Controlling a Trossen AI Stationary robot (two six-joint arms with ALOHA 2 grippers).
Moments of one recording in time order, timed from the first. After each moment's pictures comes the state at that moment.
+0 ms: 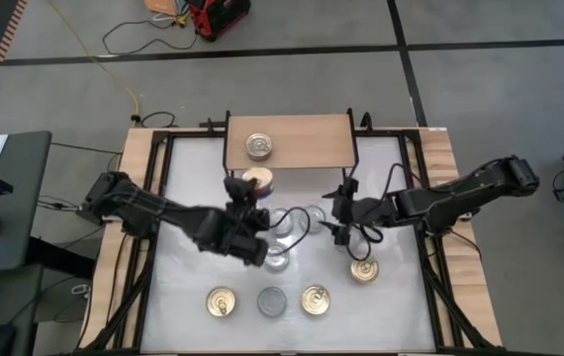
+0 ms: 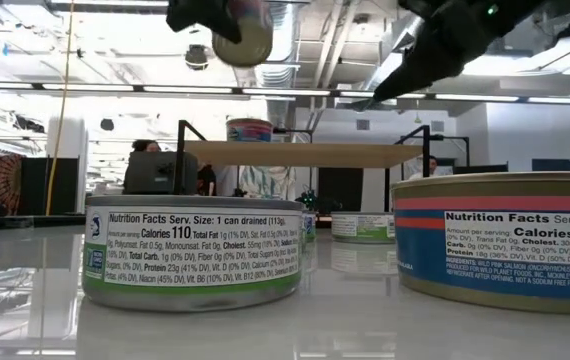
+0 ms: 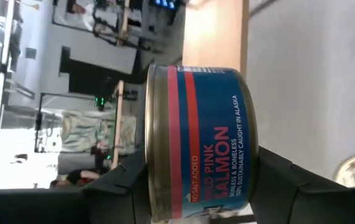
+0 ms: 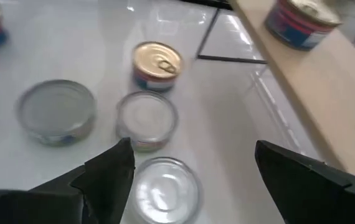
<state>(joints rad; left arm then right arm) -0.32 1.70 1.60 -1.16 -1.23 0.03 0.23 1.20 0.76 -0.17 0.49 0.02</state>
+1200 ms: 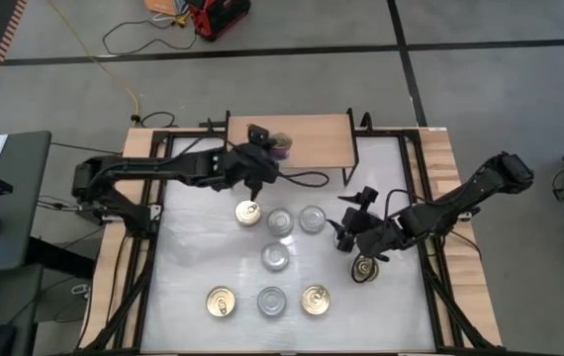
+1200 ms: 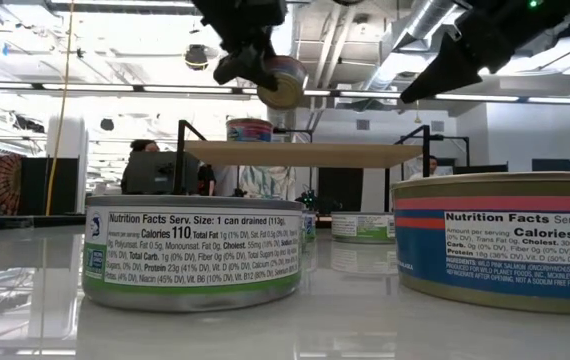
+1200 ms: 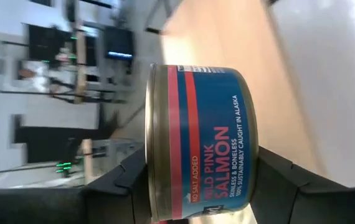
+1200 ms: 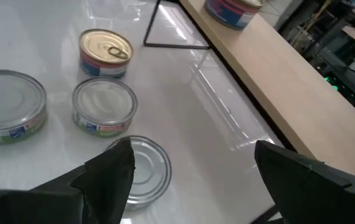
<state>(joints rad) 0.14 1.50 1.31 -0.29 -0.68 1.00 0.43 1.23 0.76 -0.35 0.95 0.29</state>
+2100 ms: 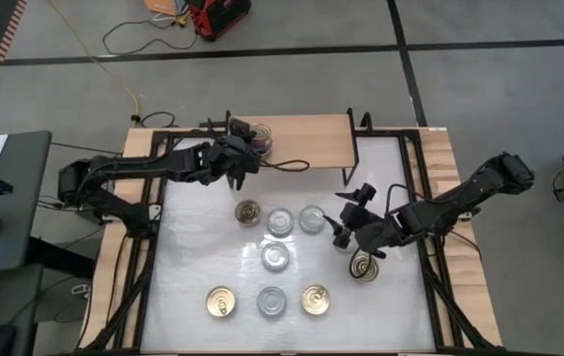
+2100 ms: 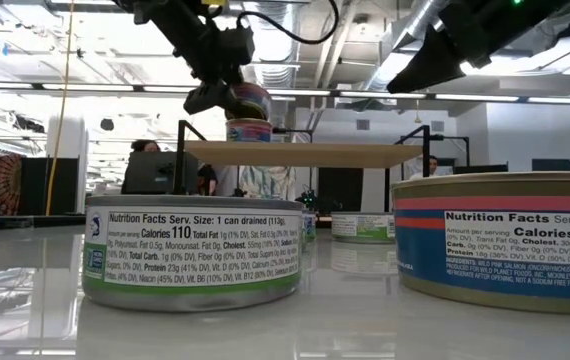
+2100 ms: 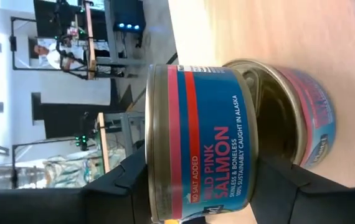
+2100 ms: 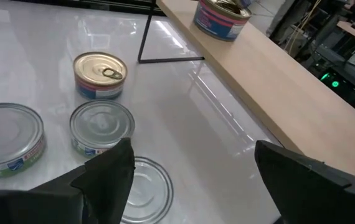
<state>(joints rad) 0.28 1.39 1.09 -0.20 -0.68 1.08 0.40 1.23 0.76 -0.25 0.95 0.28</state>
